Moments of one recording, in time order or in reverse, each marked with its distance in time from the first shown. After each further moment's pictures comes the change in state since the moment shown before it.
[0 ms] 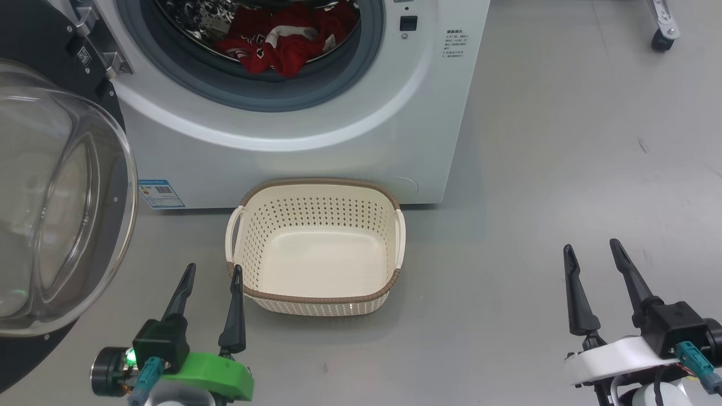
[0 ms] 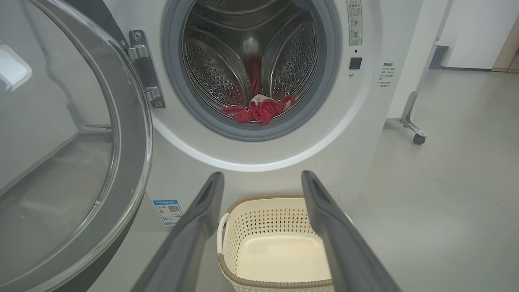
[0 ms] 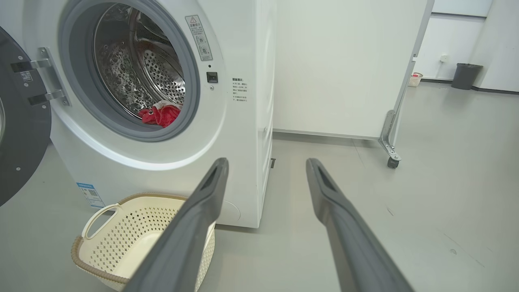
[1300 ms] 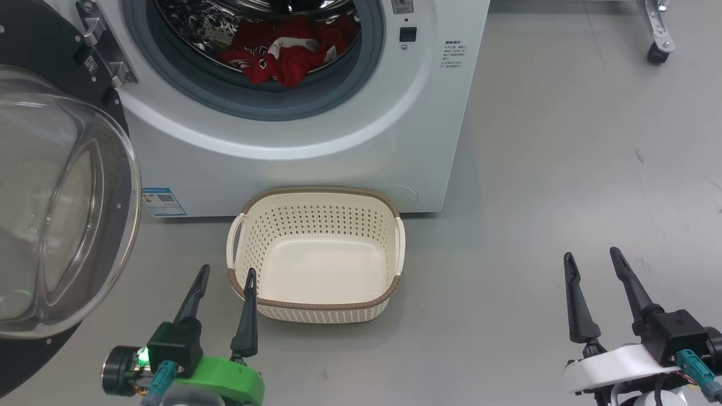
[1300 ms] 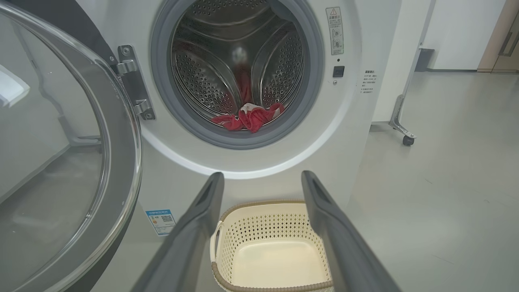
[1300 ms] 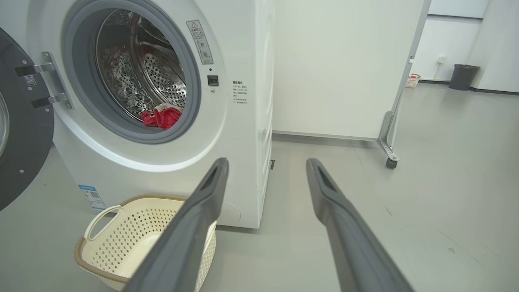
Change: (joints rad) left arm 0.014 0.002 -0.036 -0.030 0.018 0.008 0.009; right arm 0.035 0.009 -0.003 -0.012 0.000 0.000 0.000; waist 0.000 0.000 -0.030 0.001
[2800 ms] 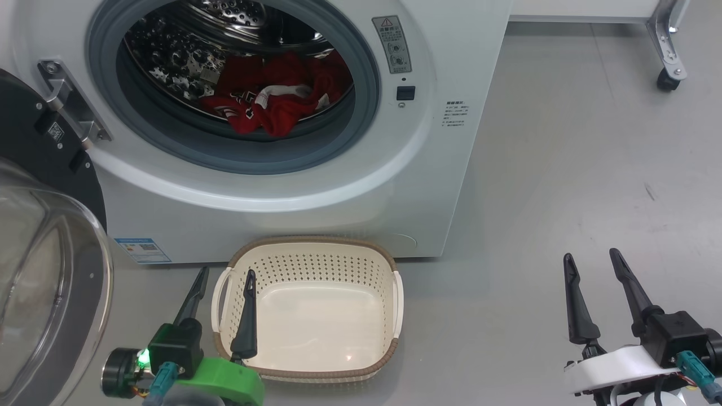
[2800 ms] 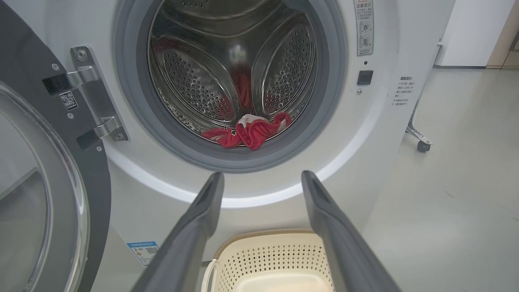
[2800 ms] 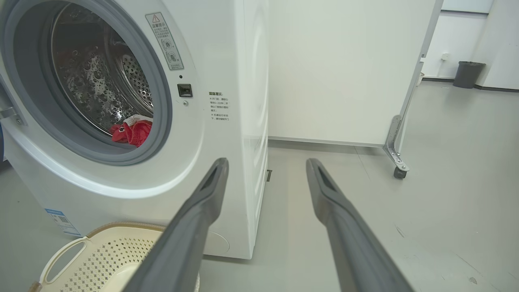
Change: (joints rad) left arm 0.003 0.002 -0.003 0.000 0.003 0.010 0.001; right arm 0.005 0.006 -0.003 -0.004 0.001 0.002 0.000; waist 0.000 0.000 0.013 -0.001
